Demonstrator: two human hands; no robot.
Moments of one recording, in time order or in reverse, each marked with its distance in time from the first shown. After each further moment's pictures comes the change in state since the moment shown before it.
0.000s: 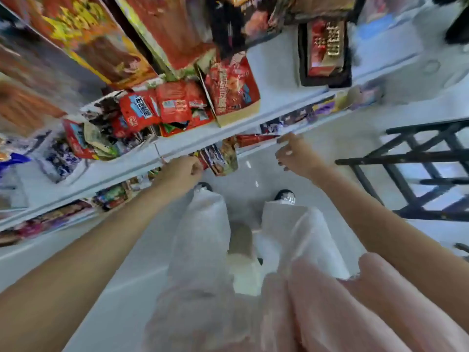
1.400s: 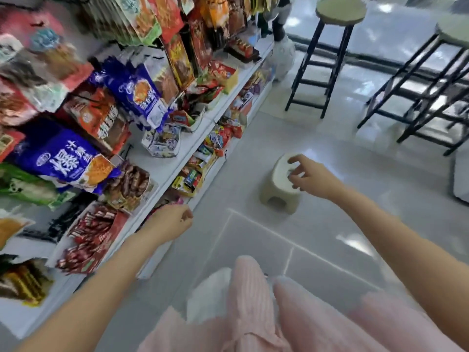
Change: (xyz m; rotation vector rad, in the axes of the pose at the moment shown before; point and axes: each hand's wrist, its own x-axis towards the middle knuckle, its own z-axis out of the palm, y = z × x) left_hand -0.535 -0.603 -0.036 0.533 -0.085 0.596; right_hand -0.617 -0.201 0.658 0.234 0.627 0.103
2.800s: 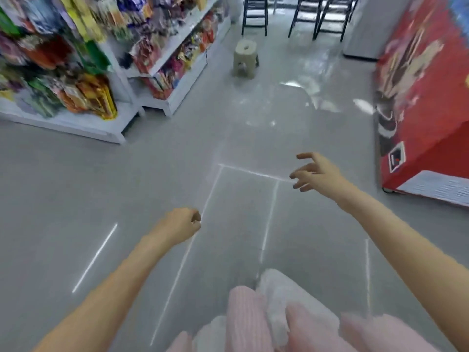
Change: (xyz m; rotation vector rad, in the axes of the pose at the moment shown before) left_hand -1.264 -0.158 0.776 0.092 0.007 0.125; right_hand -1.418 0.143 0.645 0.511 0.214 0.111
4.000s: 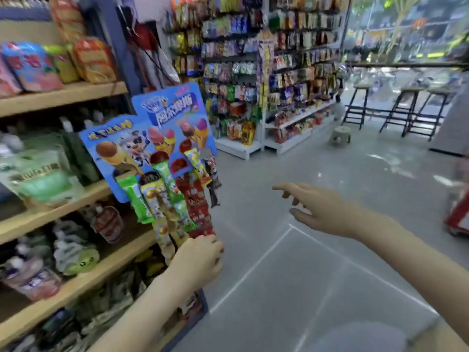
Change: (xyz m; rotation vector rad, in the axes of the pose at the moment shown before) left_hand -0.990 -0.038 0.417 0.350 0.607 -0.122; right_hand -0.946 0.124 0.221 -0.998 -0.309 -1.010
